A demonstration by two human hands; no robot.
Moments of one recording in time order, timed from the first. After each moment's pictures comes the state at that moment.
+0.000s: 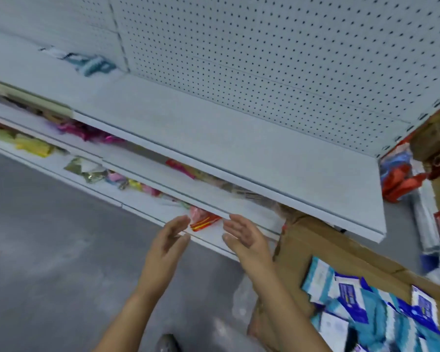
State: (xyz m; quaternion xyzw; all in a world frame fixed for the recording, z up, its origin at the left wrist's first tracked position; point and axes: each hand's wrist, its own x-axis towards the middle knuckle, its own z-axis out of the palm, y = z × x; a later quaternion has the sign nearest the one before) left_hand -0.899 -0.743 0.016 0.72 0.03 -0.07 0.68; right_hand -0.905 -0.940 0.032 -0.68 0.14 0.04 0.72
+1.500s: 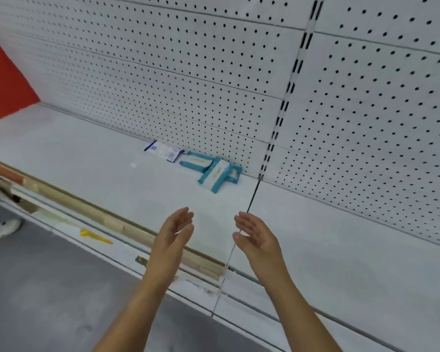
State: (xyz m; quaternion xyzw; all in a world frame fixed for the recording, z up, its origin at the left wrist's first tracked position) left_hand -0.283 -0.218 0.067 0.74 0.04 -0.02 0.67; right_hand -0.304 -0.419 0.083 -0.73 0.11 0.02 0.68
